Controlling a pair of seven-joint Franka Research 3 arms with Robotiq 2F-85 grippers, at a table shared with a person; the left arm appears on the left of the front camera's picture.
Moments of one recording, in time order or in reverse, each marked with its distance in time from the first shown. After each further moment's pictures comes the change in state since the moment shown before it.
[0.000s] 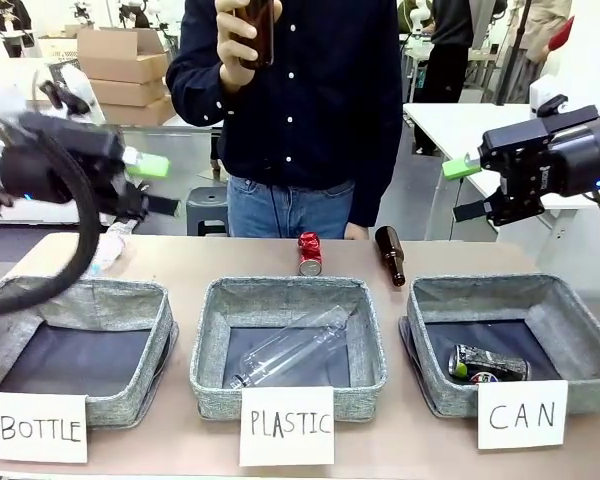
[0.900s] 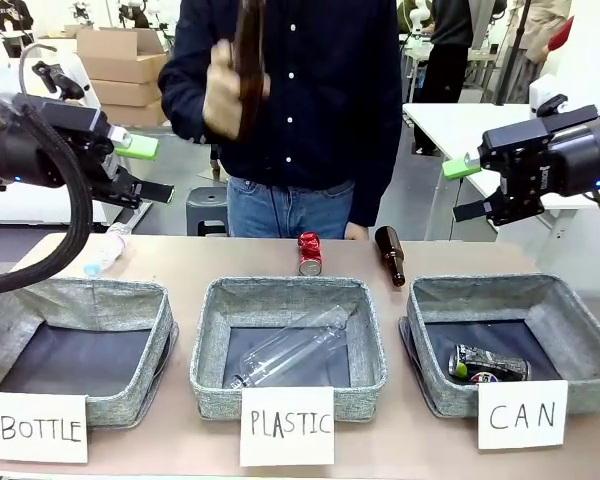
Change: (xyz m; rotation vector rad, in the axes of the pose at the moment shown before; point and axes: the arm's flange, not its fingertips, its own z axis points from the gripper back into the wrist) left arm 0.005 0.001 0.002 0.007 0.014 0.017; right arm 0.000 0.000 0.000 0.000 0.000 0.000
